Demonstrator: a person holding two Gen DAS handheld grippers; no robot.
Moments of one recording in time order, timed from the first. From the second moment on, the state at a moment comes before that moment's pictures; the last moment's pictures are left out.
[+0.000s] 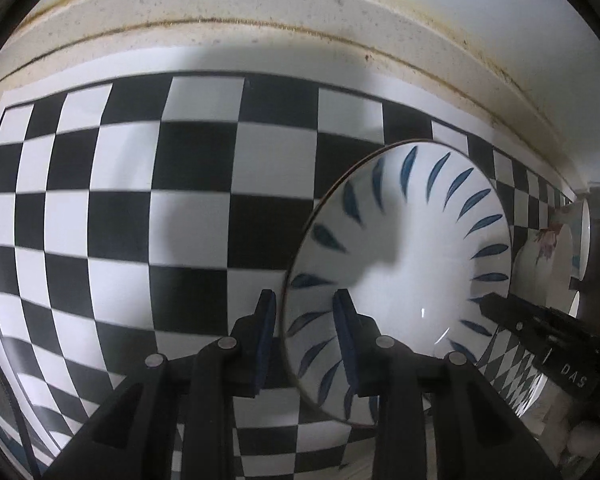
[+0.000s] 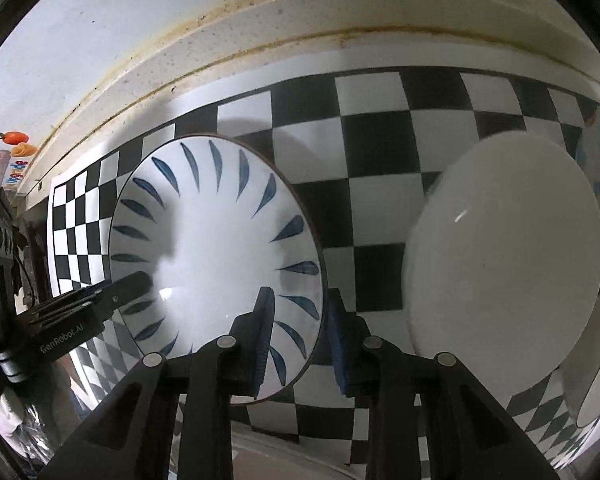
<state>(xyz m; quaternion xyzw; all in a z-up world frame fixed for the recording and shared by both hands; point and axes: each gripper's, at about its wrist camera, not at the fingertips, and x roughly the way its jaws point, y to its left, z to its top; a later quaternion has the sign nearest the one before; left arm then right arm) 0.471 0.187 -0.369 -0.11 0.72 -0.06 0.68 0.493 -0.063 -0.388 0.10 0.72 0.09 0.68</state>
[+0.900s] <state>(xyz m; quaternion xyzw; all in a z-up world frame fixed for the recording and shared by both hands) 0.477 0.191 -0.360 -0.14 0.68 -0.10 0.71 0.514 -0.056 -0.391 0.08 0.74 0.11 0.66</state>
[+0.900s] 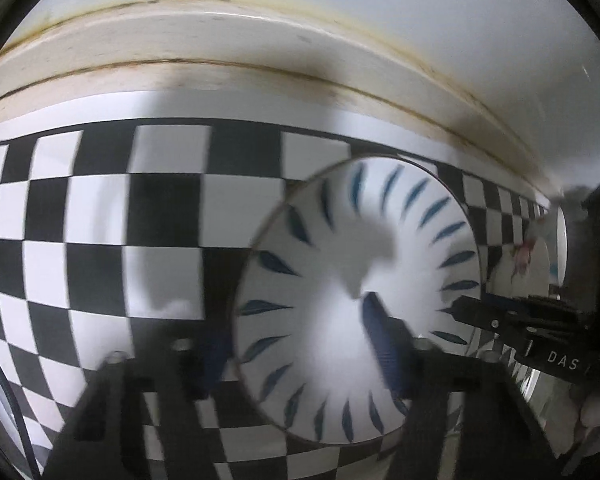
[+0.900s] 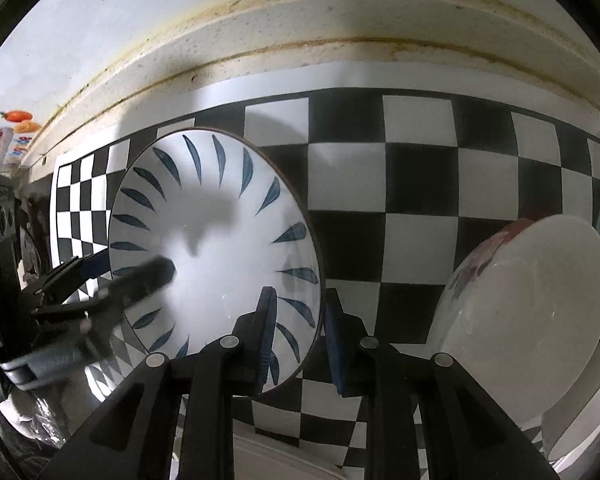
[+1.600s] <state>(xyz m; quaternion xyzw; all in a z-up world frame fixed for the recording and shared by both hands) 0.446 0.210 -0.342 -0.13 0.67 -0.07 0.73 0.483 -0.066 -0.378 0.07 0.72 0.12 0.68</state>
